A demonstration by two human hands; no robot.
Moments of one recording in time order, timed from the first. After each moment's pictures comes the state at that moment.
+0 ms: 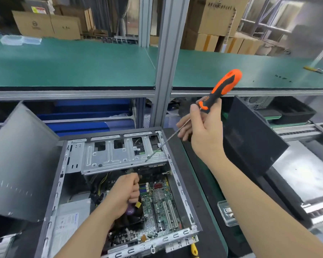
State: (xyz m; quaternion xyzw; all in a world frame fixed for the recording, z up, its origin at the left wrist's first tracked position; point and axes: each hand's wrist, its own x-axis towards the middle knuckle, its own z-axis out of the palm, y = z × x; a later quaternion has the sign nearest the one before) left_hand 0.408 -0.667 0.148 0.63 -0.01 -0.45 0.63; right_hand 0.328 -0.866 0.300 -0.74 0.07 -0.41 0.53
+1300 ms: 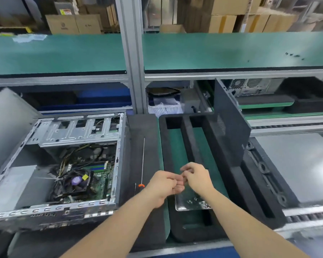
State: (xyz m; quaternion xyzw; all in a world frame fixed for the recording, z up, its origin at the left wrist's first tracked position) left_hand 0.201 -0.888 0.143 0.67 -0.03 -0.45 0.59; right_hand 0.150 -1.043 0.090 -0.82 0.33 -0.03 0.47
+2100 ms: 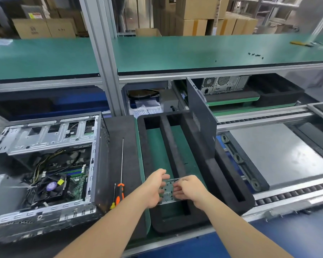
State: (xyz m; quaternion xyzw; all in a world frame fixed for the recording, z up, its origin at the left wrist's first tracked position) left_hand 0.168 -0.931 0.130 0.68 0.08 -0.52 0.51; right_hand 0.079 -1.055 0.083 -0.63 0.44 0.03 0.64
